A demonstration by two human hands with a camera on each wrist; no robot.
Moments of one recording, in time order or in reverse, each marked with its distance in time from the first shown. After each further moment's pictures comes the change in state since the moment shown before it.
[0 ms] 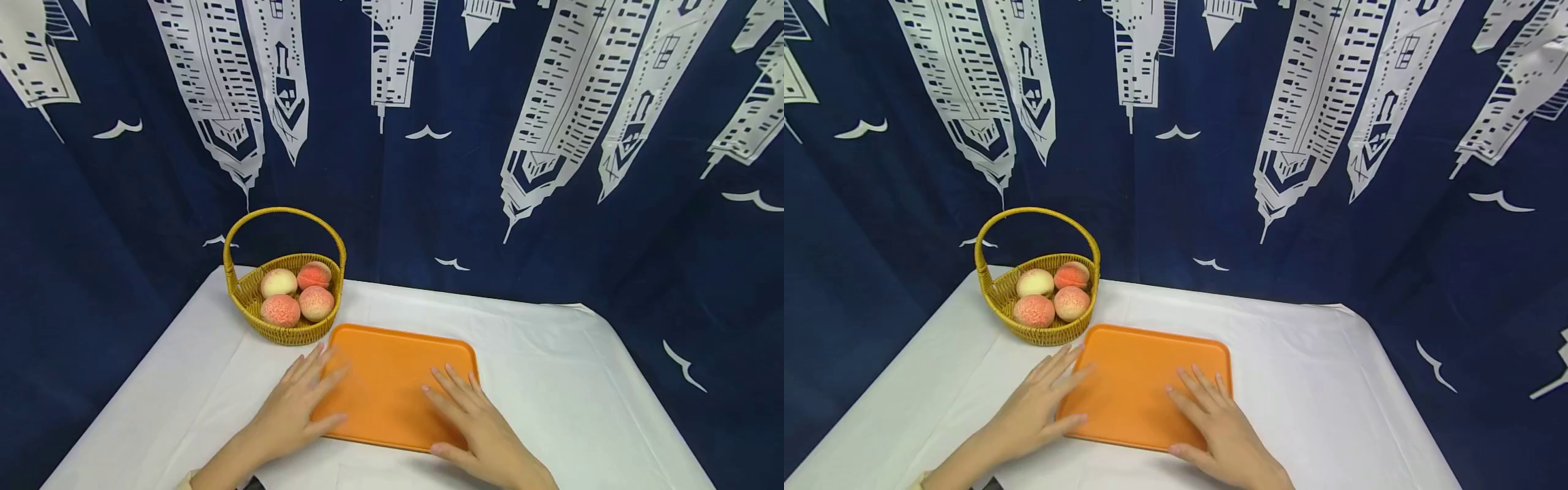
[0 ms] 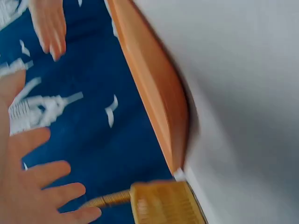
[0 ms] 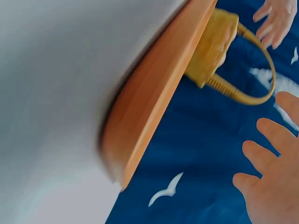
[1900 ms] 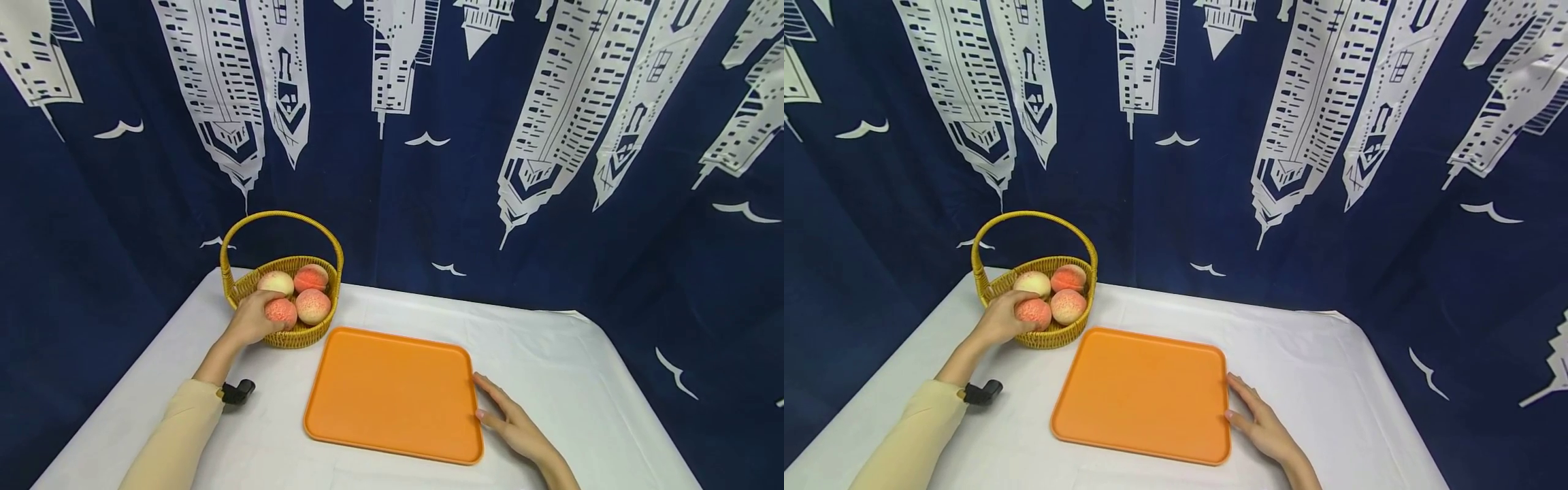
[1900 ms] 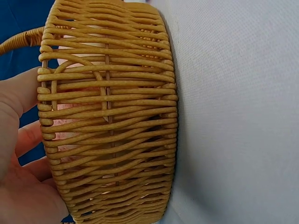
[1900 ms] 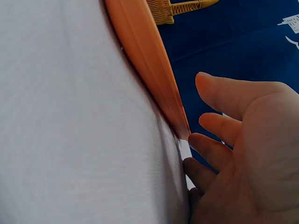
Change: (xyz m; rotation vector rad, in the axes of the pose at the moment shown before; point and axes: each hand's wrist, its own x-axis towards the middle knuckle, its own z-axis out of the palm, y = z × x) left_hand 0.065 -0.153 -0.018 -0.243 -0.013 -0.498; right_hand -0.047 0.084 0.026 0.655 -0.034 0.597
